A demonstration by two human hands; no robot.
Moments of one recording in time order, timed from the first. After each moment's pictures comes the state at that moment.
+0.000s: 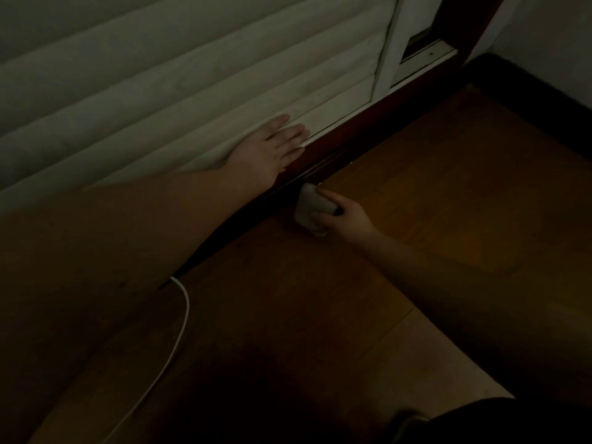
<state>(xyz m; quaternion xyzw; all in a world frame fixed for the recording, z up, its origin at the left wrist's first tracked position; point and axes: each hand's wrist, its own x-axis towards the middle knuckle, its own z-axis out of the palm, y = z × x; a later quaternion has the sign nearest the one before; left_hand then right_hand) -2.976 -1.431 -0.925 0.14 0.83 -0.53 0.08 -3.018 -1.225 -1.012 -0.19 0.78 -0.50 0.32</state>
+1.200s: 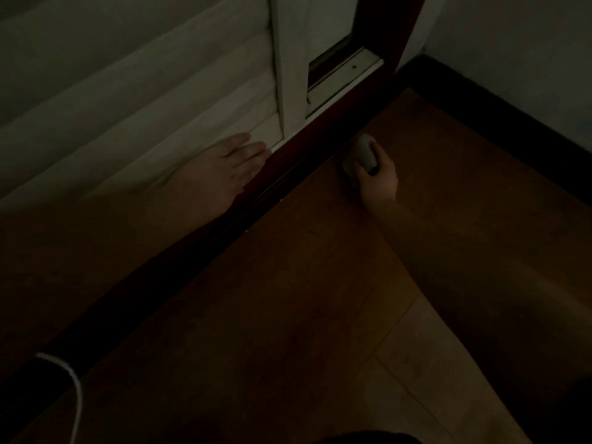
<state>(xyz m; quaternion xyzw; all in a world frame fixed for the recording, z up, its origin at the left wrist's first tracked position) -3.101 -1.395 -0.916 0.24 0.78 -0.56 0.14 -3.253 -1.146 -1.051 -0.01 0.86 -0.51 0.07</state>
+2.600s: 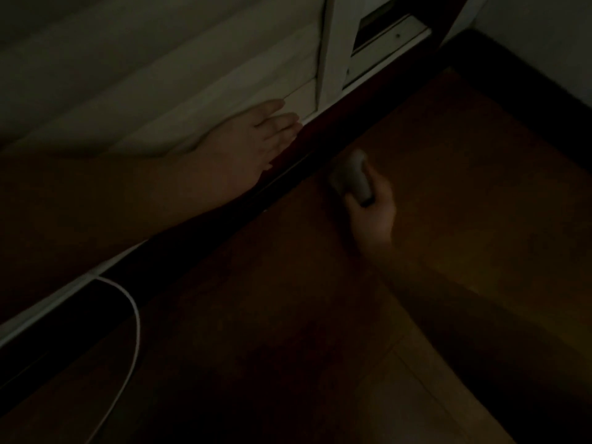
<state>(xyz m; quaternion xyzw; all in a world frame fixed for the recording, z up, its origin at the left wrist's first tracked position) -3.113 -1.401 -0.930 0.24 0.78 -0.57 0.12 -3.149 -1.169 -1.052 -0.06 0.85 -0.52 0.07</state>
